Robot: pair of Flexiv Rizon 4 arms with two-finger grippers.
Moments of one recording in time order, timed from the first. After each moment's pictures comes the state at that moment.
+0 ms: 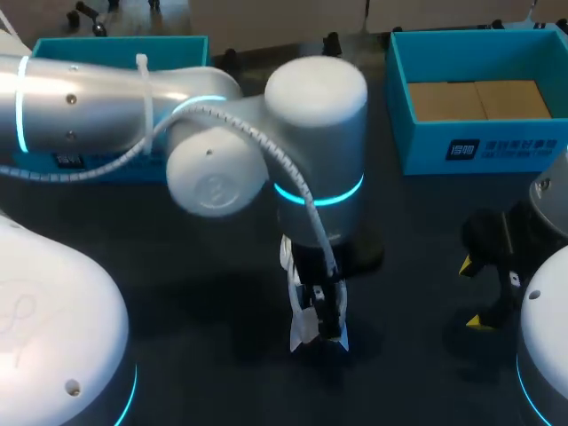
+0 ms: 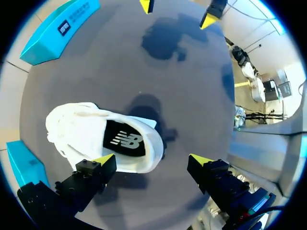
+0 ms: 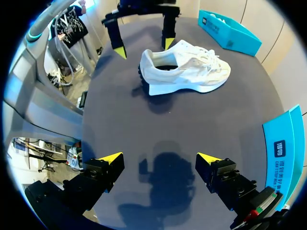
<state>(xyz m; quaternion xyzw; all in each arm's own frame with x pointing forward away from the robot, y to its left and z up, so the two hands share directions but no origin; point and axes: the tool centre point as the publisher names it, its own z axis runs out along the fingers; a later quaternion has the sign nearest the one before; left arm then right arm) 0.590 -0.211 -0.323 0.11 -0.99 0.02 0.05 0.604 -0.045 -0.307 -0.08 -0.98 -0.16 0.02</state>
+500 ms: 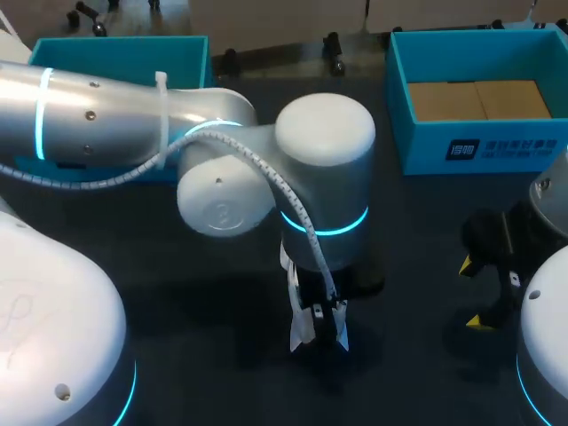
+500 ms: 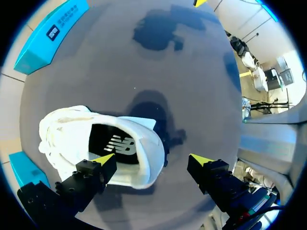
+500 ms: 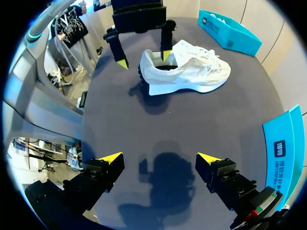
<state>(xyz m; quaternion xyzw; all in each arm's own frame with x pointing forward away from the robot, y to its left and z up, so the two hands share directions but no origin) 0.588 -0.213 -0.354 0.06 -1.00 0.01 0.03 0.604 -0.045 -0.307 -0.08 -0.98 -0.16 0.02</state>
